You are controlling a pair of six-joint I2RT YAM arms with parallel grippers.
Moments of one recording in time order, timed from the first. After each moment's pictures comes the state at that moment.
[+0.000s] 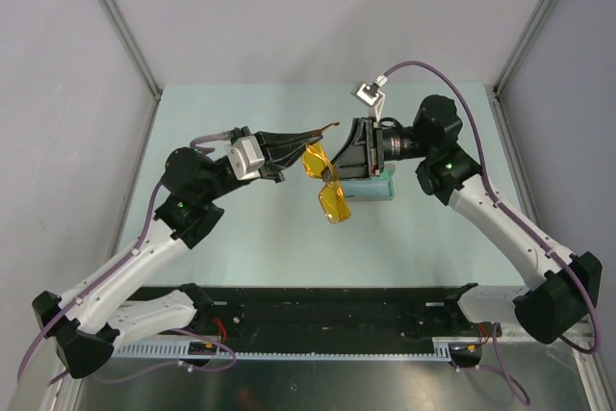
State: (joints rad) left arm -0.72 0.98 1.00 0.43 0.52 0.19; right arm 0.55 1.26 1.21 0.18 -1.16 0.90
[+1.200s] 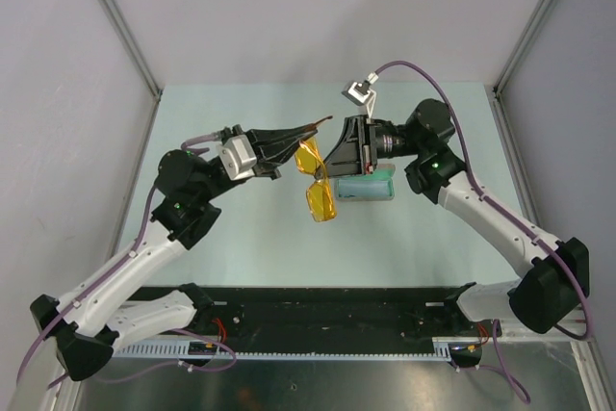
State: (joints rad) left arm -0.71 0.97 1.00 0.46 0.50 0.19; right arm 0.58 1.32 1.18 0.41 -1.17 1.09
